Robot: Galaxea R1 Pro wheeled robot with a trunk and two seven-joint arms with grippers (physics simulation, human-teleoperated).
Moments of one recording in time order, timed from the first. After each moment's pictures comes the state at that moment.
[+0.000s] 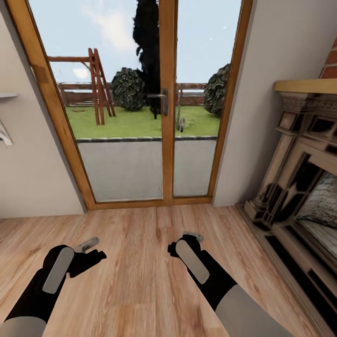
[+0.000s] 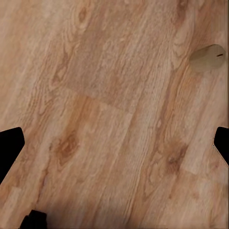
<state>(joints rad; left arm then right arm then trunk) -0.47 0.15 0.11 -1.16 0.81 0.99 0.50 -0.67 0.17 0.55 -0.99 -0.99 0.66 -0.95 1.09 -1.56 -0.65</state>
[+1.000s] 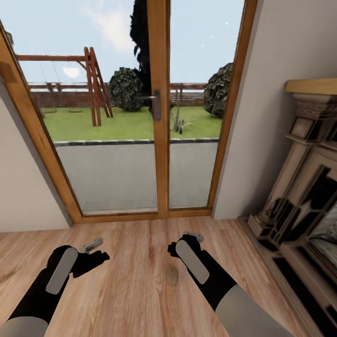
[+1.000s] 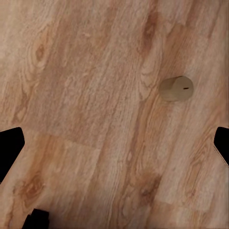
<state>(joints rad) -0.47 0.15 0.07 -1.16 0.81 0.99 0.49 -0.67 0.17 0.55 -0.99 -0.98 0.65 -0.95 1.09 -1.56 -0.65</state>
